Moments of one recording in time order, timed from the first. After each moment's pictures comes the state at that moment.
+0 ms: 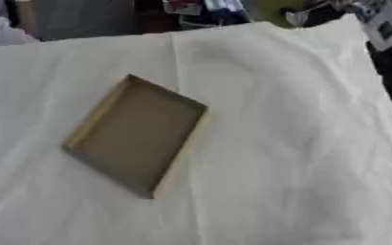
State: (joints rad) left arm -0.41 1.21 0.47 -0.76 0.61 -0.79 0.42; right arm -1.15 -0.65 0.06 -0.88 0.73 -0.76 0.28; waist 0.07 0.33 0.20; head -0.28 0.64
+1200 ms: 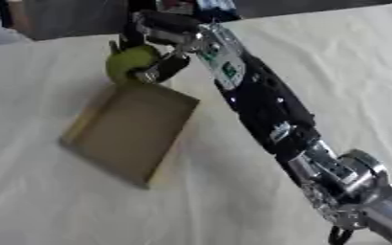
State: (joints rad) left arm -0.48 1.18 0.43 -0.77 0.63 -0.84 0.37; right arm -1.09 -0.17 0.11 -0.99 0.75 -0.68 0.47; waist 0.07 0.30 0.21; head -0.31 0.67
